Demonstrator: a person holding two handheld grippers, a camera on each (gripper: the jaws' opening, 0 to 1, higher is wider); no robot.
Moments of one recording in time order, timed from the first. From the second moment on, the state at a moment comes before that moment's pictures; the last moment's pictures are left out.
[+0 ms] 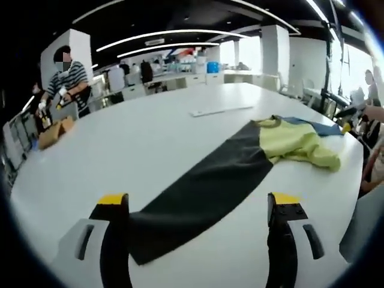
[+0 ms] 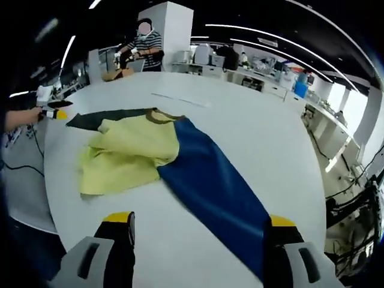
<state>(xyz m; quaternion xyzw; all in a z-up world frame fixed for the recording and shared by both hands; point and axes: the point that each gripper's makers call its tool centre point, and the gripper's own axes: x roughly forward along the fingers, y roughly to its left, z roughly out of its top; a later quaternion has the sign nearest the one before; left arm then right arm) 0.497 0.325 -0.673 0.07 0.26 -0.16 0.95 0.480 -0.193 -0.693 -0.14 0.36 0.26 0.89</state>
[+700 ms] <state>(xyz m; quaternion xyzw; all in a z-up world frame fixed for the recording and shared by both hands) 0.465 0.264 -0.670 0.08 0.26 -0.25 0.93 0.457 -0.032 -0.680 -0.13 0.29 0.43 0.85</state>
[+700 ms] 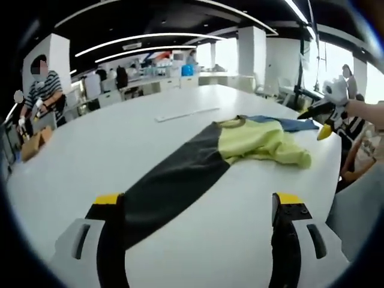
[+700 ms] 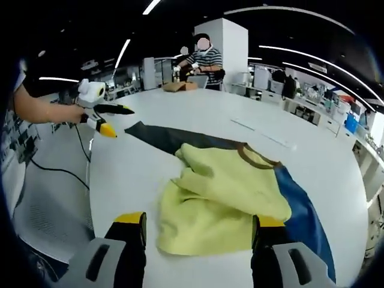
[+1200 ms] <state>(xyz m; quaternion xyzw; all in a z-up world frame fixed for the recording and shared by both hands) 0.445 0.239 -0.666 0.09 0.25 -0.28 0.92 0.448 0.023 -0.706 -0.14 0.31 0.46 0.82</state>
